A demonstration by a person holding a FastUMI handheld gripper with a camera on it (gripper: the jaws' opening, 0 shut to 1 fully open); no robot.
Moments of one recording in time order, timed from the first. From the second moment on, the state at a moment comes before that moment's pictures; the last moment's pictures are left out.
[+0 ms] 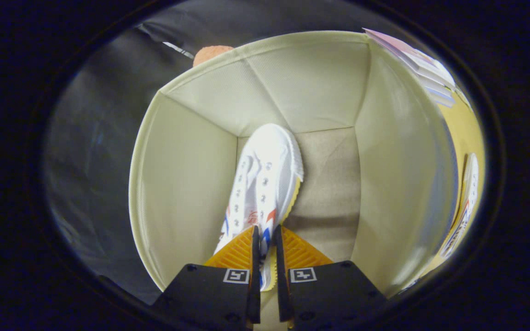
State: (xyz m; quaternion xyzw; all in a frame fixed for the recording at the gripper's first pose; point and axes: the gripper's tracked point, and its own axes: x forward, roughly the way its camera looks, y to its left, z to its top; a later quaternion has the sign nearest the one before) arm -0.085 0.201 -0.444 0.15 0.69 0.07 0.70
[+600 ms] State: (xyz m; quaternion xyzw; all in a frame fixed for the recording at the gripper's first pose) arm -0.051 0.178 -0.367 0.29 0.64 0.11 0.71
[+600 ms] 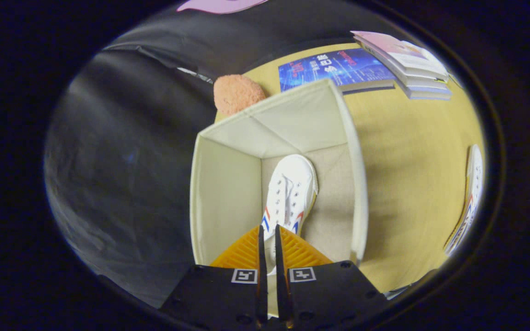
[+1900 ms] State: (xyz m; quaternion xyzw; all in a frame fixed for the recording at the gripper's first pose) arm -0.137 -0.208 -0.427 0.27 0.59 -0.19 0.74
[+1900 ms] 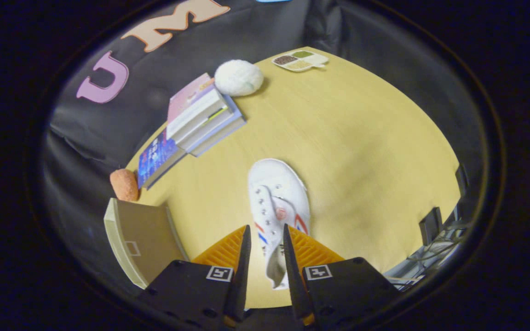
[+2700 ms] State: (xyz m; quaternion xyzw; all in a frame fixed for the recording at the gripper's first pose) arm -0.165 -0.212 -0.490 0.28 0.63 -0.18 0.71
